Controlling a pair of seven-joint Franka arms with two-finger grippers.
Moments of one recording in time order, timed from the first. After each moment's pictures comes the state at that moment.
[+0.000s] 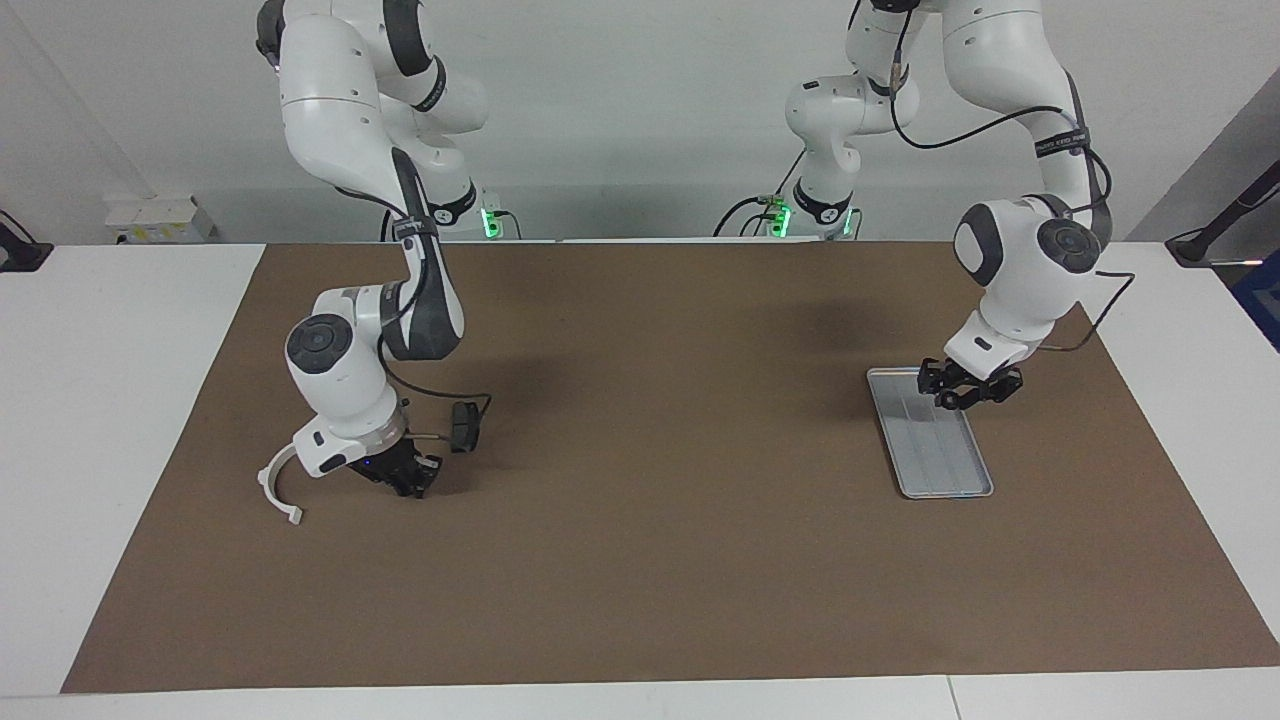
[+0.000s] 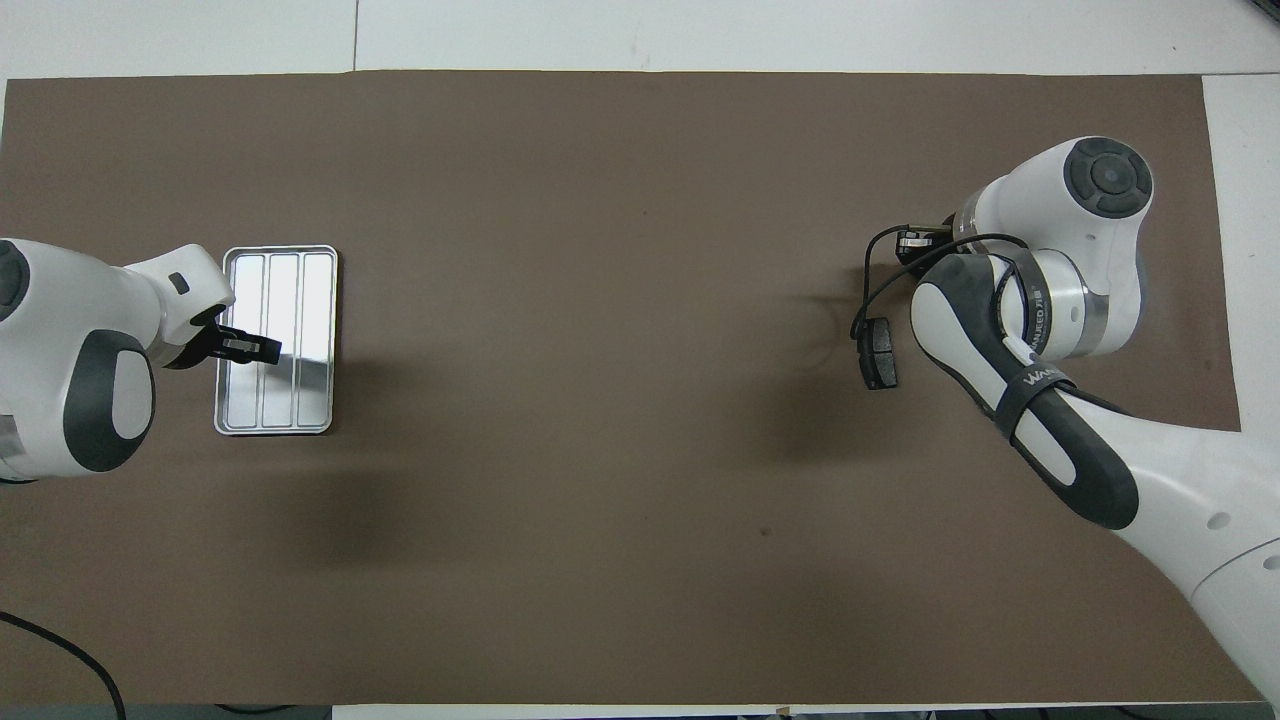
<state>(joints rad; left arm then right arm) 0.05 0.16 -0.03 -2.14 0.04 2.32 0.26 0.02 0.48 0.04 -1.78 -0.03 2.32 0.24</state>
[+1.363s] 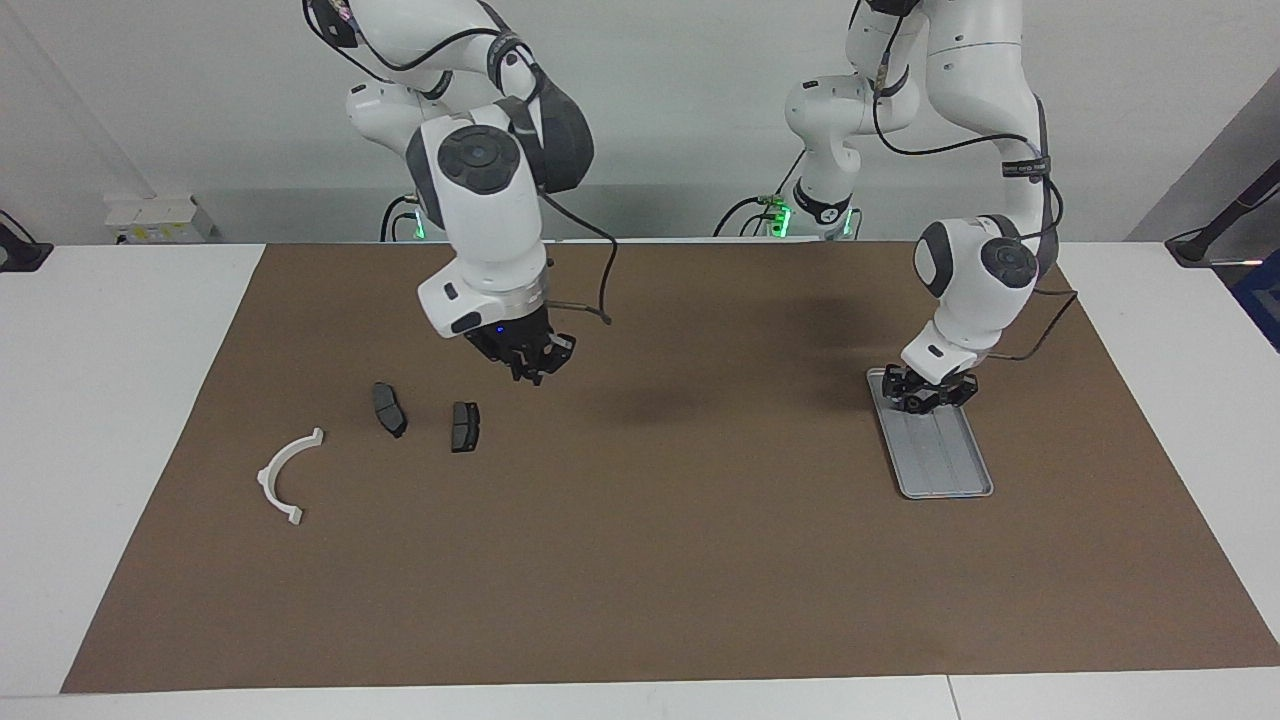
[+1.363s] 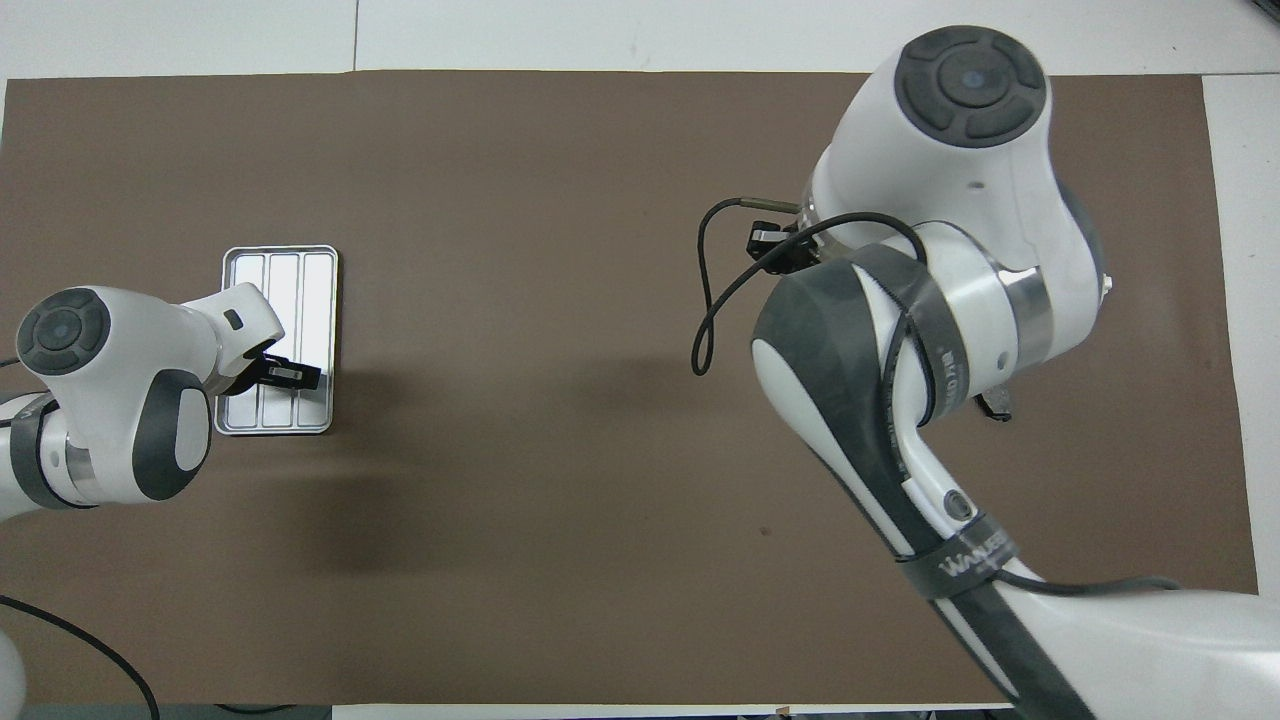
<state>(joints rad) 0.01 0.17 -0.03 -2.25 0.04 2.45 0.23 0.36 0.32 0.06 -1.45 -0.02 1.75 0.74</state>
